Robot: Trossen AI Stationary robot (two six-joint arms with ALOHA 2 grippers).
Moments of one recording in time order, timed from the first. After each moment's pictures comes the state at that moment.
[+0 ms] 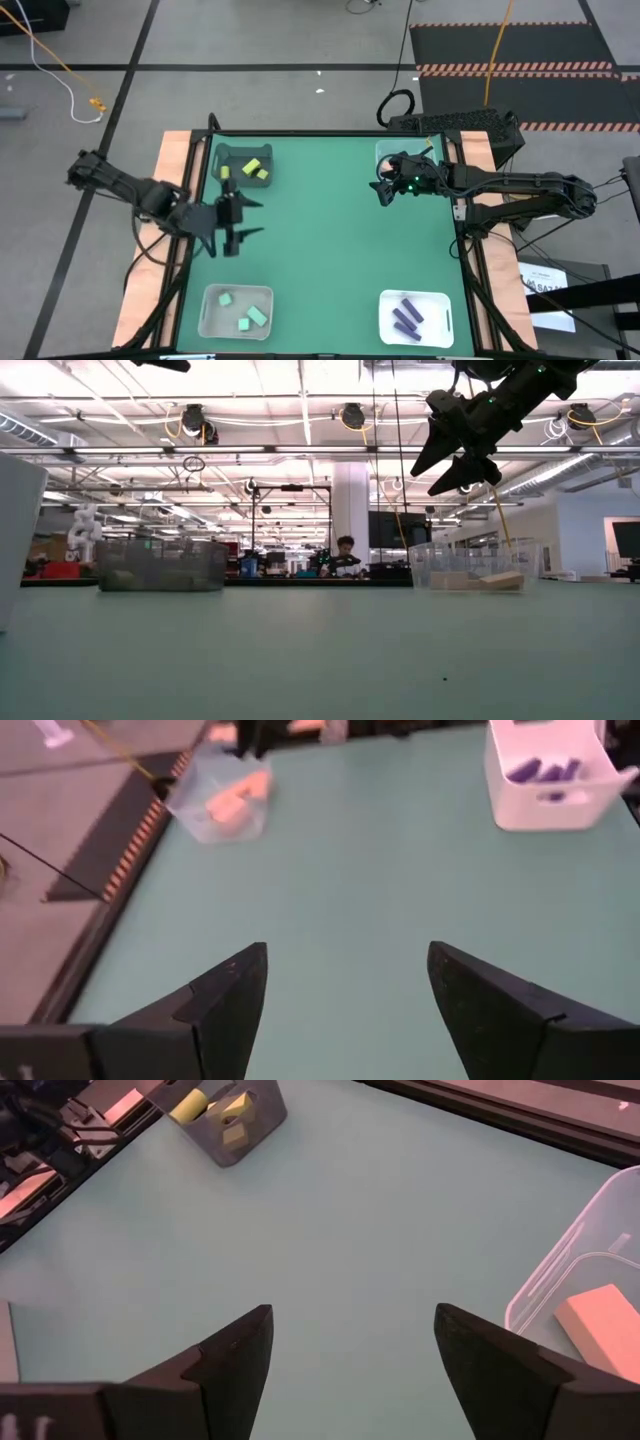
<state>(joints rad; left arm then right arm) -0.43 0.99 1.01 -0.70 -0.52 -0.18 -0.23 1.04 0.70 -0.33 0.18 0.59</state>
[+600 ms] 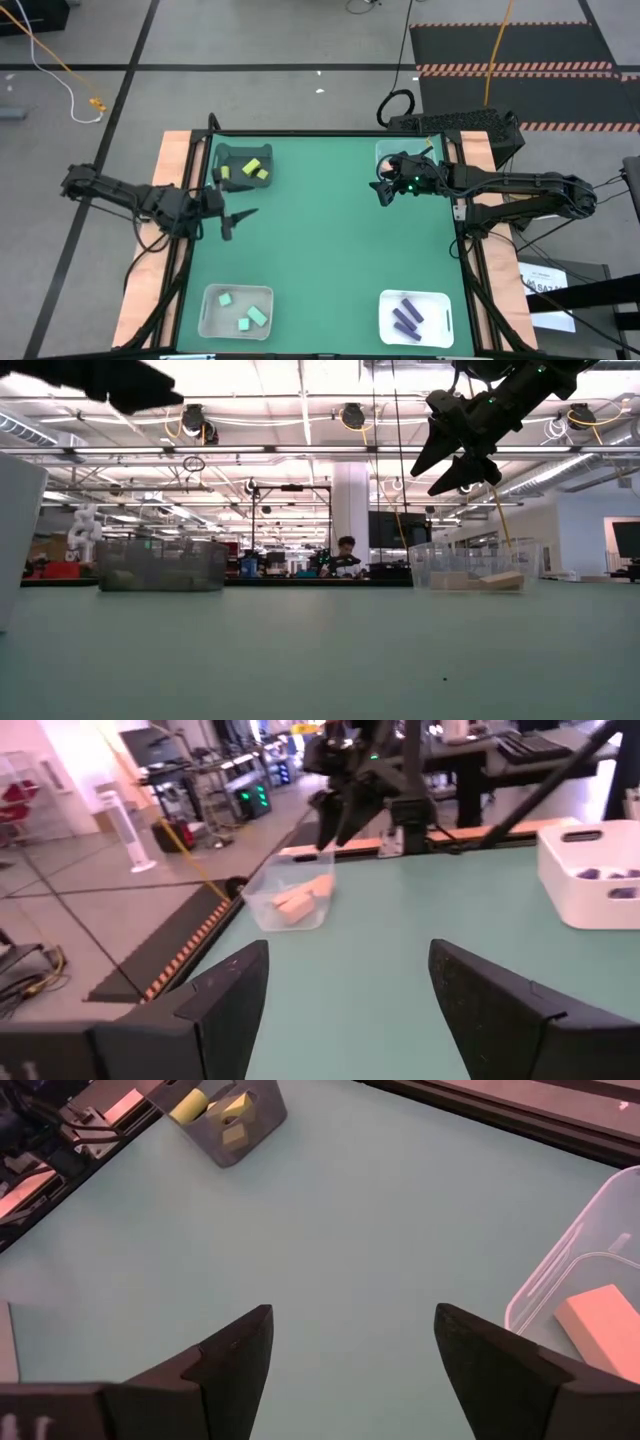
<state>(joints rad) -0.29 0.53 0.45 -0.06 -0.52 0.12 -0.23 1.04 0.70 -0.33 0.18 0.59</state>
